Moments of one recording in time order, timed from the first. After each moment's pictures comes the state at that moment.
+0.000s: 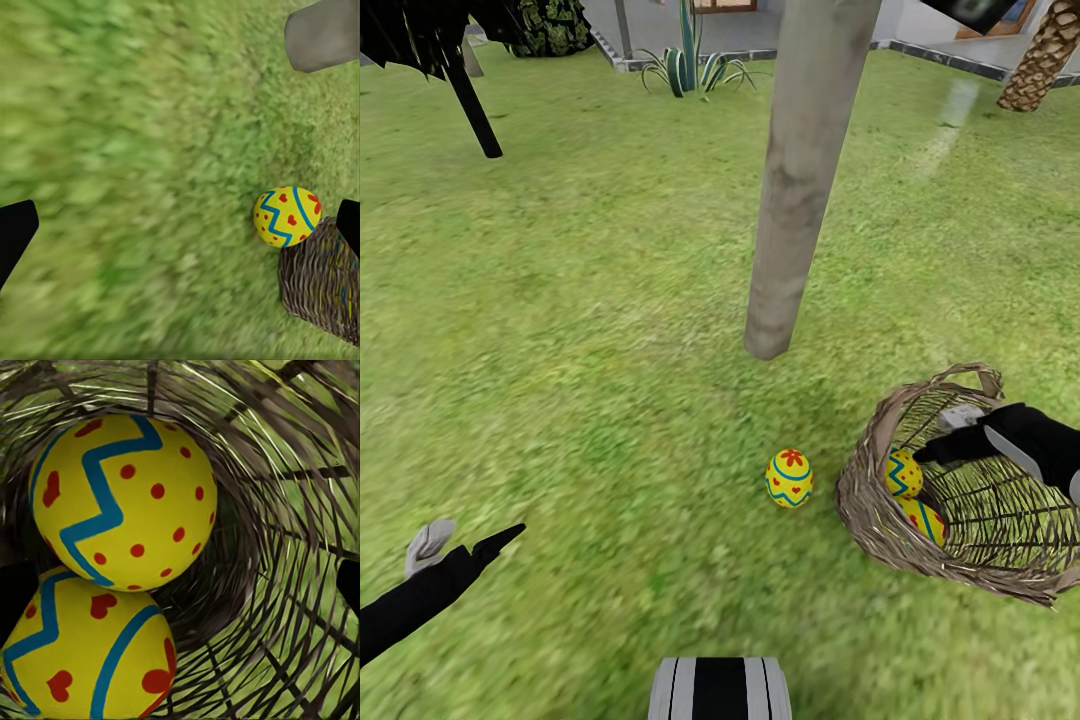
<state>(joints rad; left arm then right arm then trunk) -0.16 0.11 0.67 -1.60 0.44 1.01 -0.69 -1.27 -0.60 1.10 -0.43 -0.75 0.59 0.37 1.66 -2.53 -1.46</state>
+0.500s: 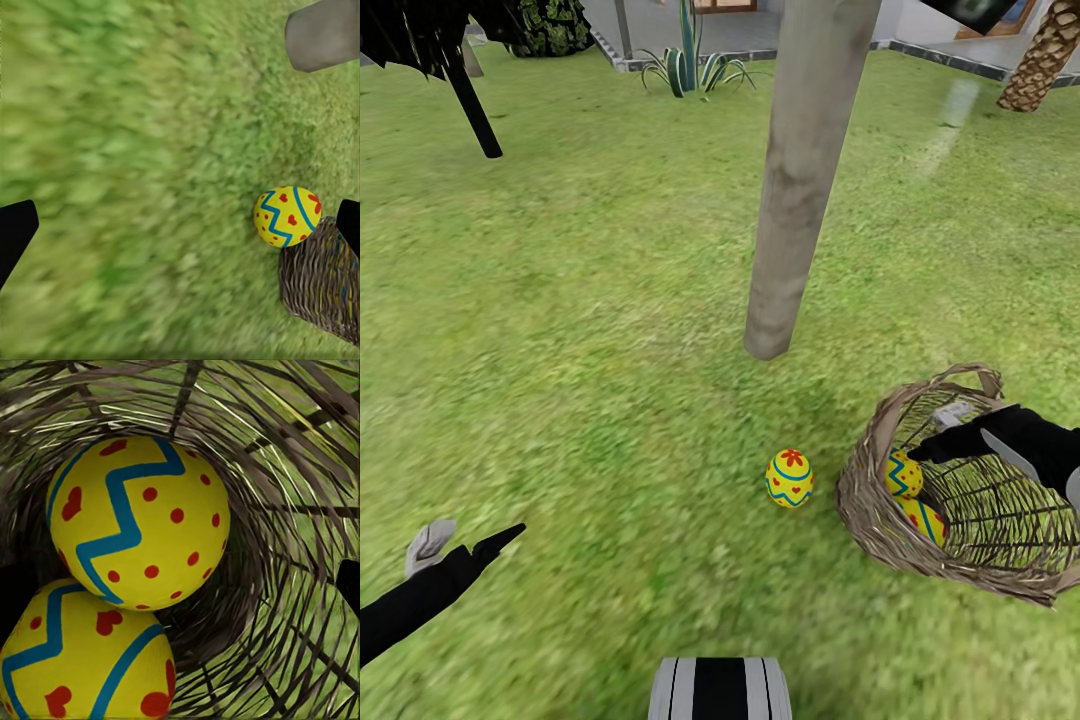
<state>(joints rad) -0.16 0.11 0.67 -1.60 0.44 1.01 -0.69 -1.27 -0.60 1.12 -0.43 -0.70 0.51 0.42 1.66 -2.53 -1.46</state>
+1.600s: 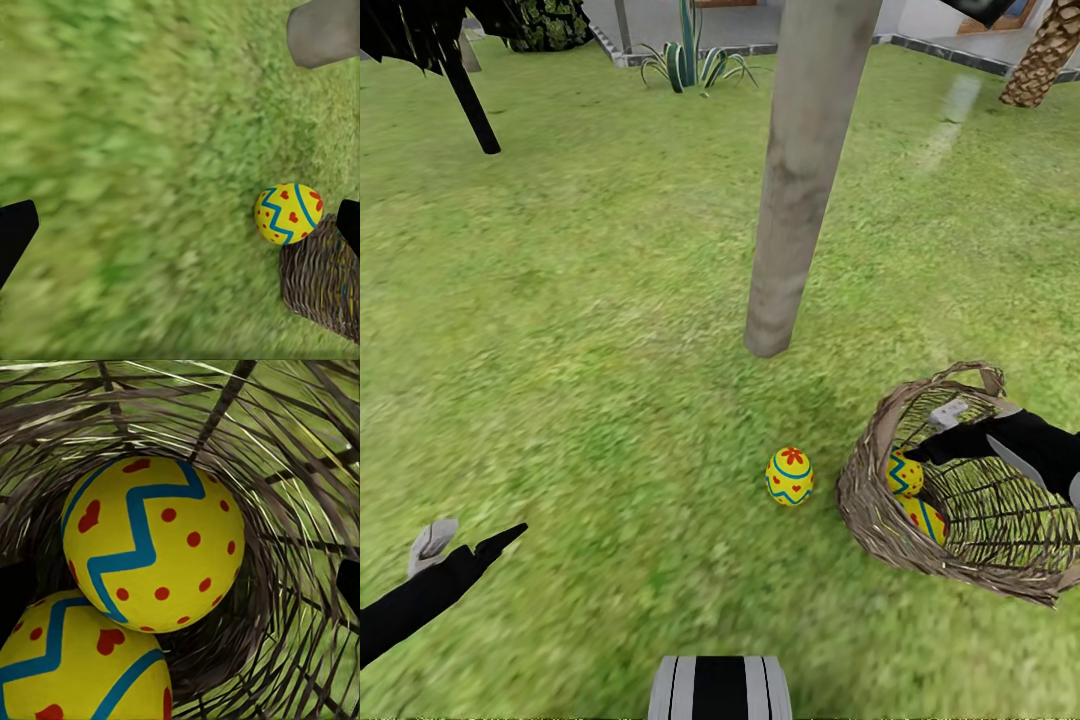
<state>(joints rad) -0.16 0.11 0.66 -1.60 0.44 1.00 -0.69 -1.27 -0.60 1.17 -0.39 -0.69 0.35 0.50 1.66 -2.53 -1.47</state>
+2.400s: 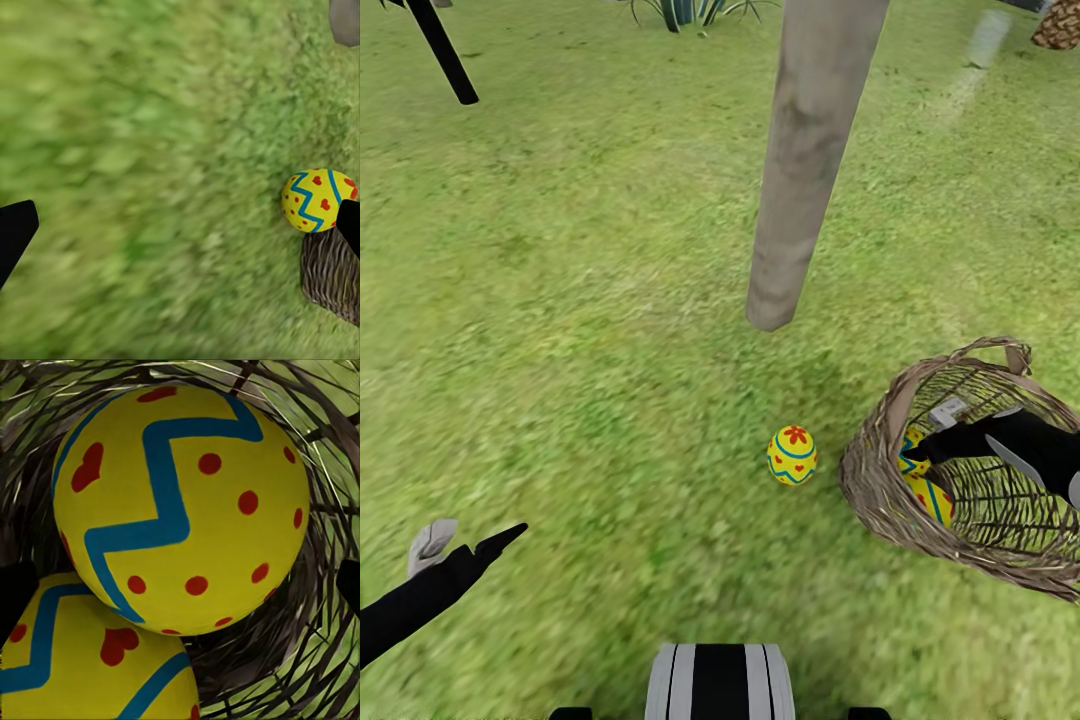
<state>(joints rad) -0.16 0.10 0.67 -1.60 0.44 1.00 -0.69 -1.27 -0.60 1.17 -0.40 -0.69 0.35 0.51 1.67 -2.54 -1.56</state>
